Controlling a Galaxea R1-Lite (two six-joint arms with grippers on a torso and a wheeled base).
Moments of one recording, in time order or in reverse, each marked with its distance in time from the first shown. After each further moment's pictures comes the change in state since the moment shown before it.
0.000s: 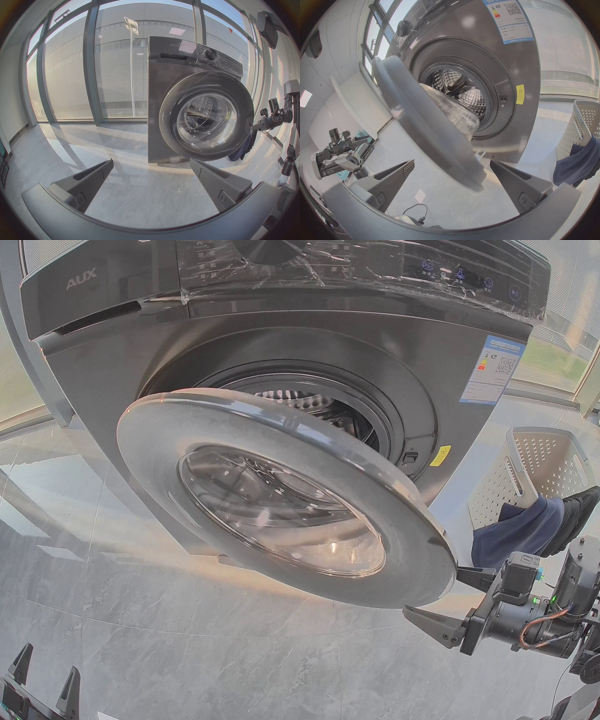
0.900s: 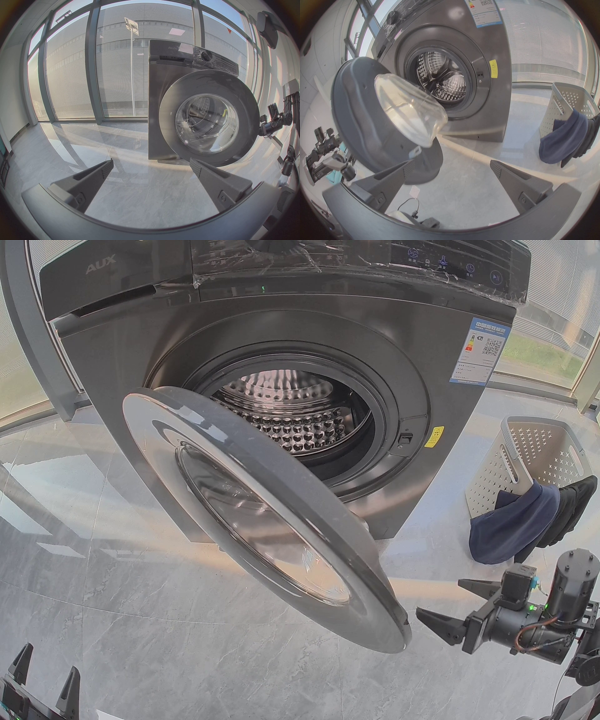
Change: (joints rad) left arm 0.000 0.000 0.000 0.000 0.000 0.000; right arm -0.058 0.036 0.076 -0.005 -0.095 0.040
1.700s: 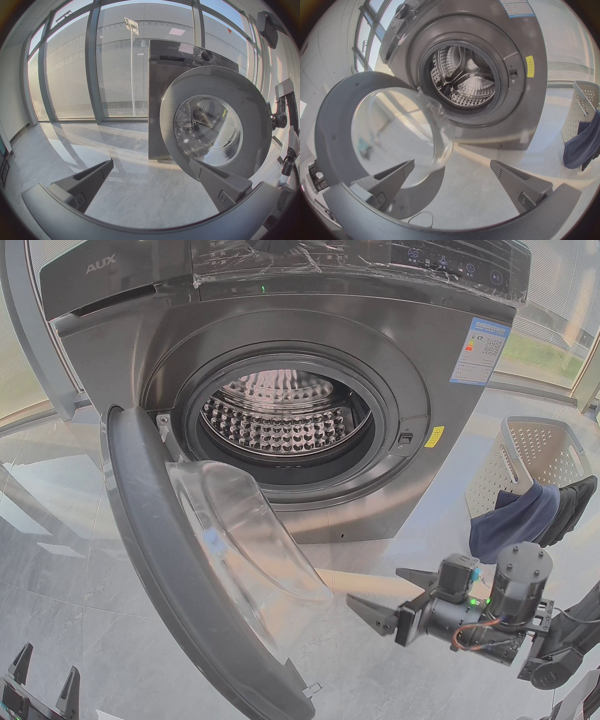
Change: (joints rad) left arm 0.000 0.000 0.000 0.000 0.000 0.000; right arm 0.170 0.256 -0.203 -0.142 -0.057 0.076
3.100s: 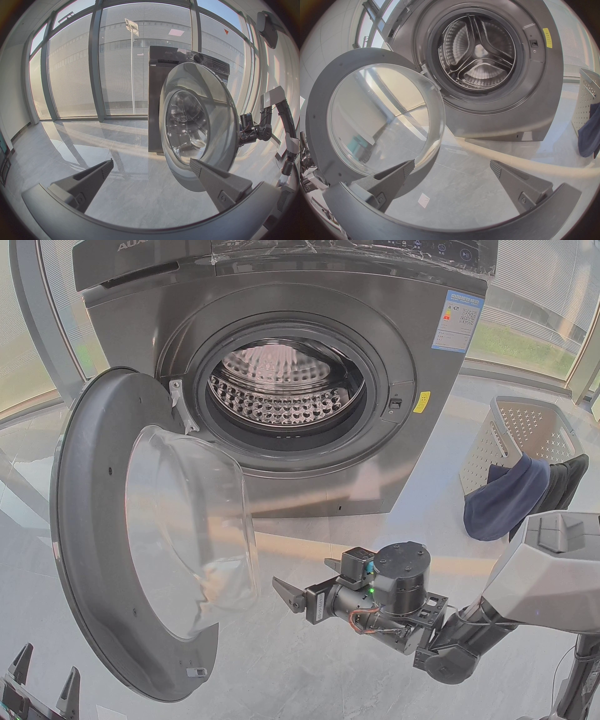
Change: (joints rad) left arm -0.001 0.000 0.000 0.000 -0.001 0.002; right arm 0.039 0.421 -0.409 -0.033 -0.039 -0.001
